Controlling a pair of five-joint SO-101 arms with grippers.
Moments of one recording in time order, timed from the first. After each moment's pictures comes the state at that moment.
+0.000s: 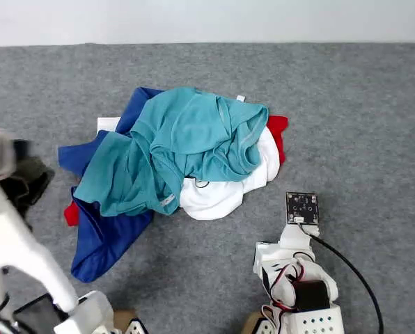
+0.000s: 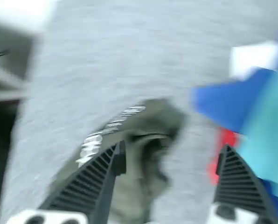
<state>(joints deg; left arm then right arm) -31.1 -15.8 -14.4 95.5 -25.0 -11.3 -102.8 95.6 74.2 -12.4</state>
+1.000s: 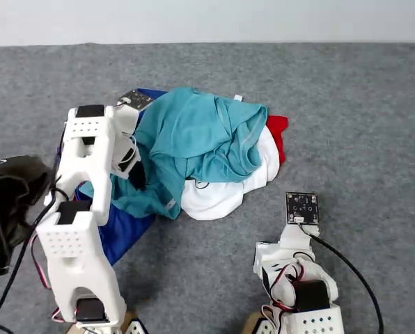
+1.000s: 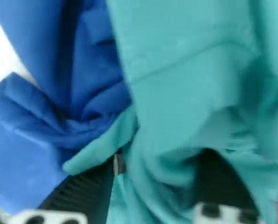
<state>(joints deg) -6.6 35.2 -13.8 86.3 -22.5 -11.3 -102.8 95.6 74.2 -12.4</state>
